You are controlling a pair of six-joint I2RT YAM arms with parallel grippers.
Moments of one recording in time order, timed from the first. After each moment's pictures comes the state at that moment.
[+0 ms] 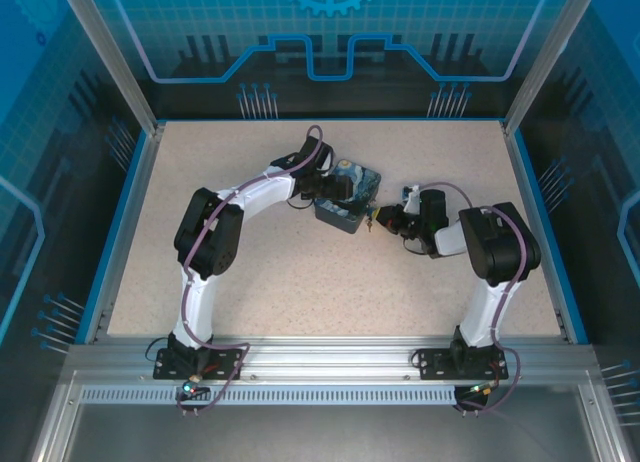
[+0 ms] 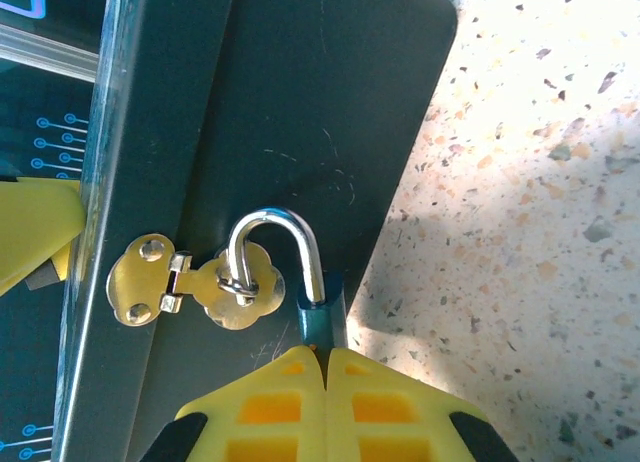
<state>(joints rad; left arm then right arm) -0.49 2.13 1.63 -0.47 0.15 -0.48 0.16 1.90 0.66 0.66 -0.61 0.78</state>
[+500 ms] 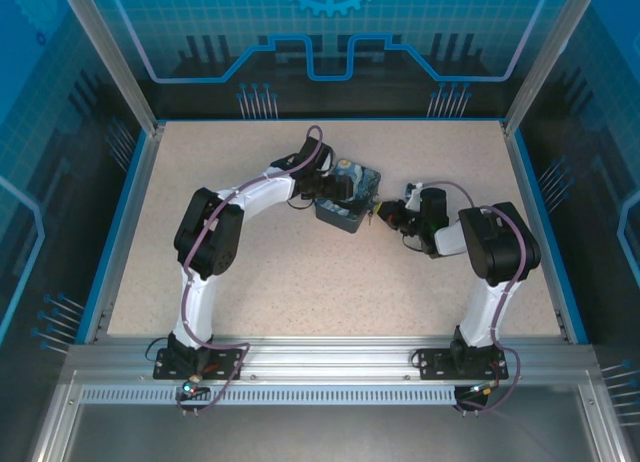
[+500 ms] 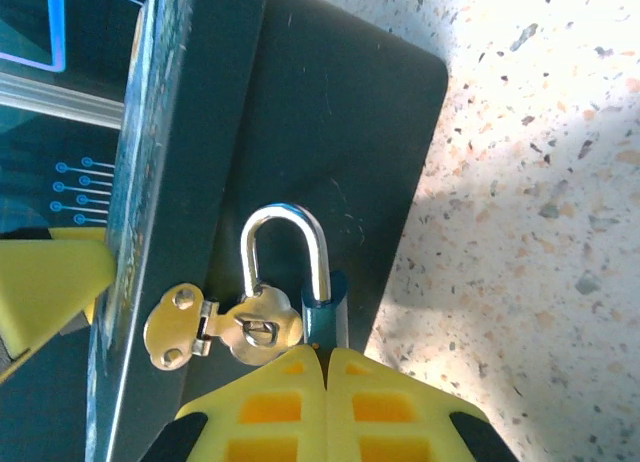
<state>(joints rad) -0.49 2.13 1.62 -0.44 0.15 -0.48 0.16 1.90 0.66 0.73 -0.56 0.88</state>
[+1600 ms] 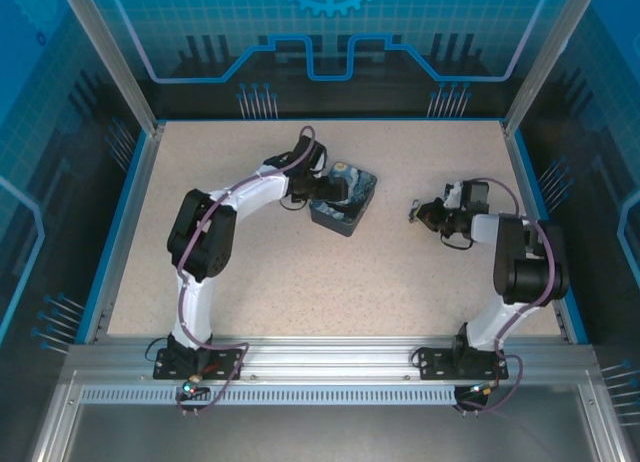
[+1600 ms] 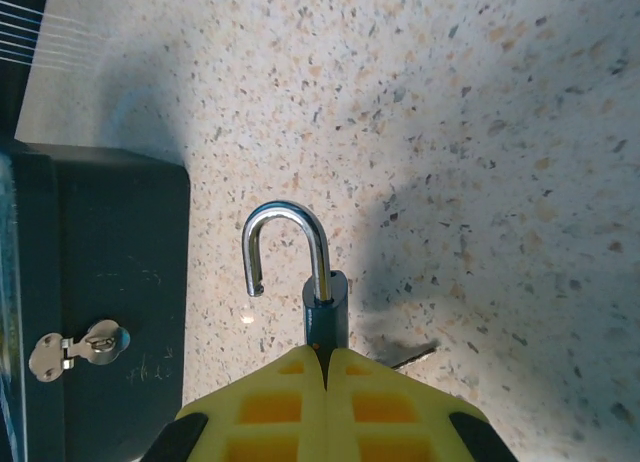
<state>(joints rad) -0.47 2.07 1.60 -0.55 0.17 -0.48 -0.12 1.74 0.79 0.03 -0.61 0.58</state>
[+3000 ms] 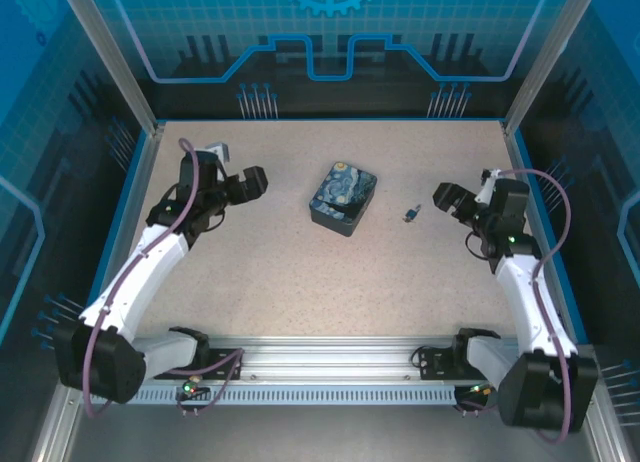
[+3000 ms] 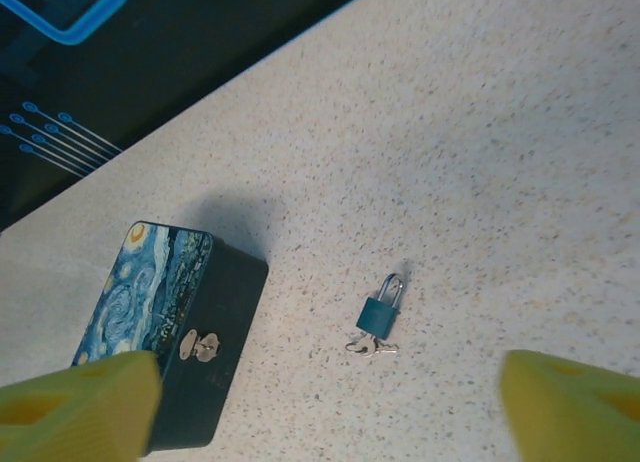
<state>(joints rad) -0.19 1.16 1.00 -0.44 0.02 -0.49 -0.14 0.98 0.74 -0.32 -0.27 0.45</state>
